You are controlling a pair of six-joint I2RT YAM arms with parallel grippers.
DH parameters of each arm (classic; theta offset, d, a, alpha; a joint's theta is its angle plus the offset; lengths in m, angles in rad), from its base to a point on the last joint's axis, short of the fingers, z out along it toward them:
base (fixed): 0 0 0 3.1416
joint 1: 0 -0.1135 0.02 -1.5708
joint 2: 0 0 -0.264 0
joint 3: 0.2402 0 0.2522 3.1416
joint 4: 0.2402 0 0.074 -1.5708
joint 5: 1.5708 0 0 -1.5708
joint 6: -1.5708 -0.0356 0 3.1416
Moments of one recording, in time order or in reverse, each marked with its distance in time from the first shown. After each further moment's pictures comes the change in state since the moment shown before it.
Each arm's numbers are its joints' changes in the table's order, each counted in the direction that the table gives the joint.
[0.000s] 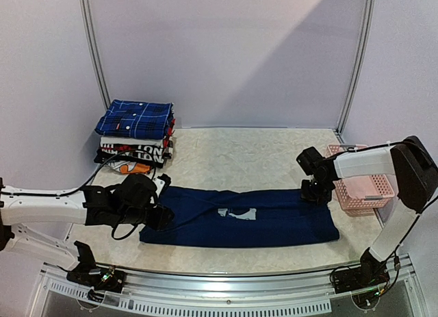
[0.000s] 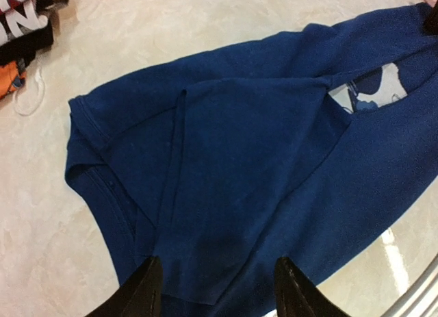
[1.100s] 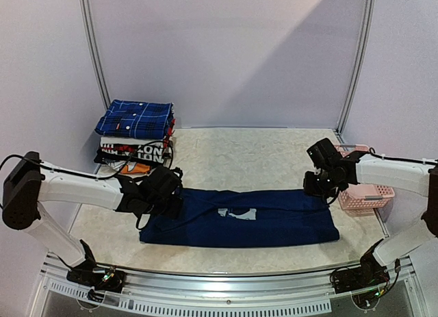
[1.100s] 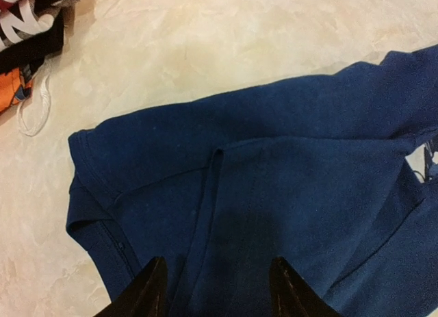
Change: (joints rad) left arm -0.063 -0.365 0.165 -0.094 -0.124 0.022; right arm -0.052 0.281 -0.058 0.006 -0.100 0.006
